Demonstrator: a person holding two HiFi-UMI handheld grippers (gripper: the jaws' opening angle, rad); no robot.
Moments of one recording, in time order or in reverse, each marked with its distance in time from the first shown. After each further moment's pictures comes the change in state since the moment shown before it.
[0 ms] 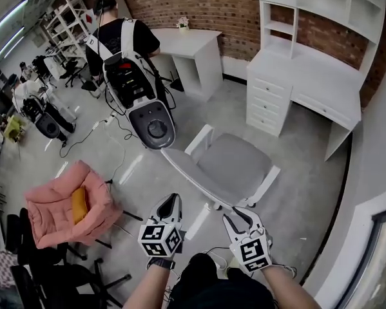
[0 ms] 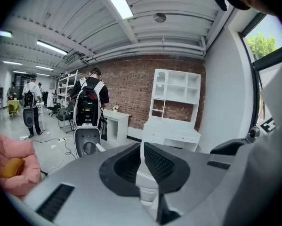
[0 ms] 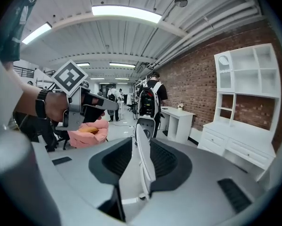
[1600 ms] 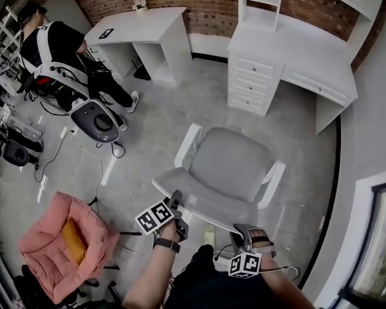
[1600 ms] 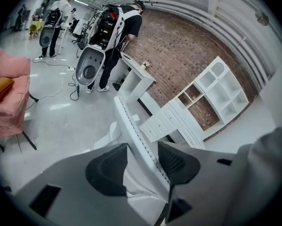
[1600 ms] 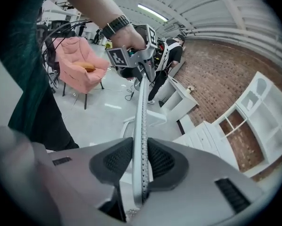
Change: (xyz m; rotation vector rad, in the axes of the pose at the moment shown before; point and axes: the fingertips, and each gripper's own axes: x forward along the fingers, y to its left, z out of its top) left arm 0.242 0.182 -0.112 -0.624 0.441 -0.017; right arm 0.178 0.009 -0.129 -0.466 0.535 -0.106
